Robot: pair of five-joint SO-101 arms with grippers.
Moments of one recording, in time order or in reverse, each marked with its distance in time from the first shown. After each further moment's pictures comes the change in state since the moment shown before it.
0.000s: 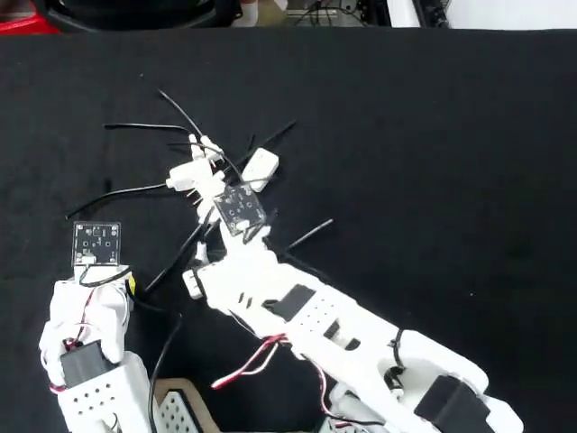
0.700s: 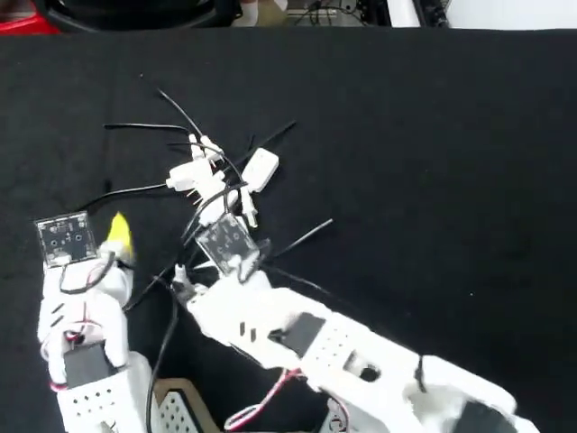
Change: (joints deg) left arm 8.0 -0.2 -4.7 -17.5 20.3; right arm -7.7 -15.1 8.2 -2.9 6.9
